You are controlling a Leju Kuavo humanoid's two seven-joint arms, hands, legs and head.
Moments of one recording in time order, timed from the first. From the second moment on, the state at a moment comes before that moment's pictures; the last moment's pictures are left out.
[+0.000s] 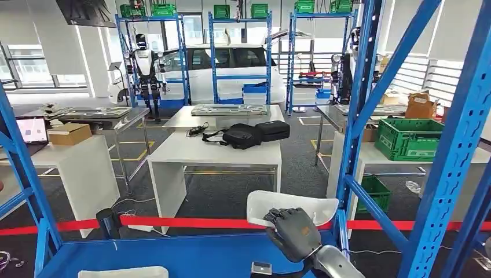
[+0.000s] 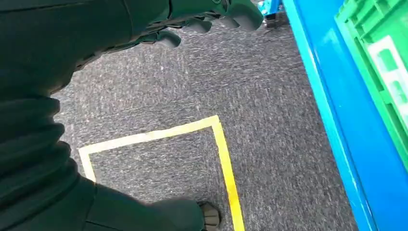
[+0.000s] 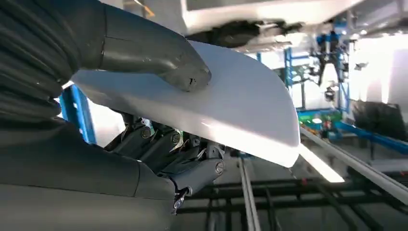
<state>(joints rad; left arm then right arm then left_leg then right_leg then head) -0.16 -0.17 0.96 -0.20 -1.07 0.24 -0.41 -0.84 -0.03 0.61 -0.81 1.10 -0.14 -0.37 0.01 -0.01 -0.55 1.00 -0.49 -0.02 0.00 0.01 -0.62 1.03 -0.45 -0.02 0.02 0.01</state>
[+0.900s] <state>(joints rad) -0.16 -0.14 0.99 -0.20 -1.03 0.28 -0.39 -0.78 0.00 0.62 -1.00 1.13 -0.14 -0.37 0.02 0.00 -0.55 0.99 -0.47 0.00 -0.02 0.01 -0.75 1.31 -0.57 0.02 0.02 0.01</state>
